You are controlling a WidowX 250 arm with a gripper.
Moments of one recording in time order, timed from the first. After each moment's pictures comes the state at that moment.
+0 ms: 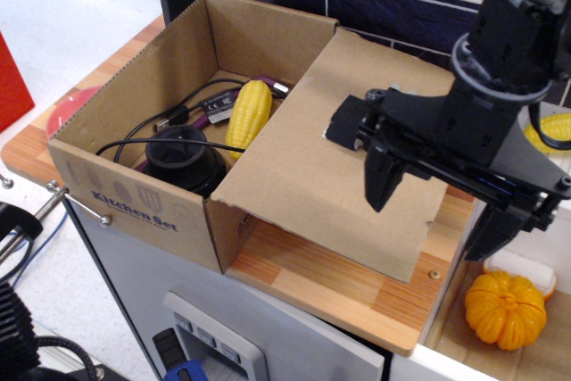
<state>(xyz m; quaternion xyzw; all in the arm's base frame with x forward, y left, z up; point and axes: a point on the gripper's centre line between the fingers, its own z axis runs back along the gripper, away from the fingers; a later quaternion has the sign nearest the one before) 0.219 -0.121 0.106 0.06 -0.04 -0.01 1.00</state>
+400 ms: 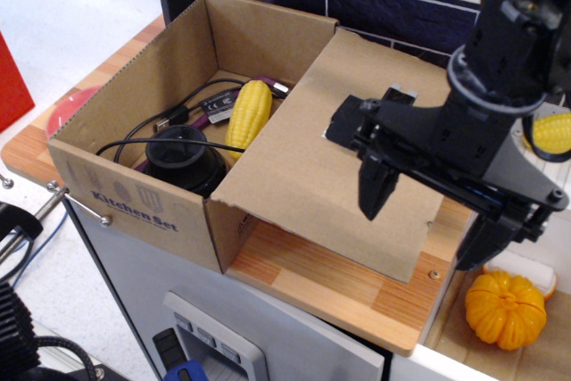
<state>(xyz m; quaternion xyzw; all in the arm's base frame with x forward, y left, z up) 0.216 -0.118 0.098 0.08 -0.02 -0.01 1.00</state>
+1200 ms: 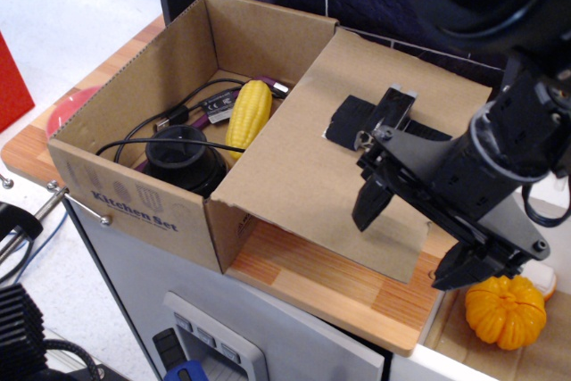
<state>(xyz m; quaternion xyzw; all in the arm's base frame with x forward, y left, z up) 0.217 -0.119 0.073 0.18 -0.04 -0.04 0.98</state>
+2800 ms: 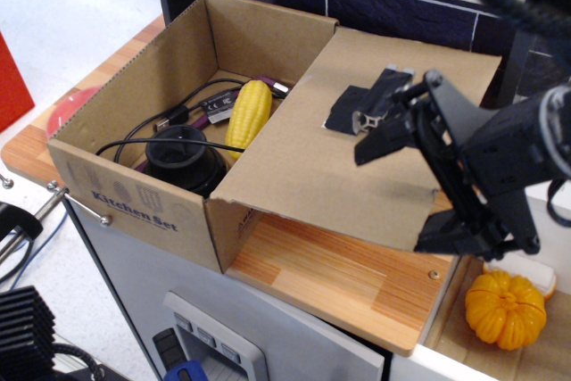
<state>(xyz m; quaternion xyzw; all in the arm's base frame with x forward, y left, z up) 0.225 -0.103 0.105 0.35 0.00 -0.12 0.93</state>
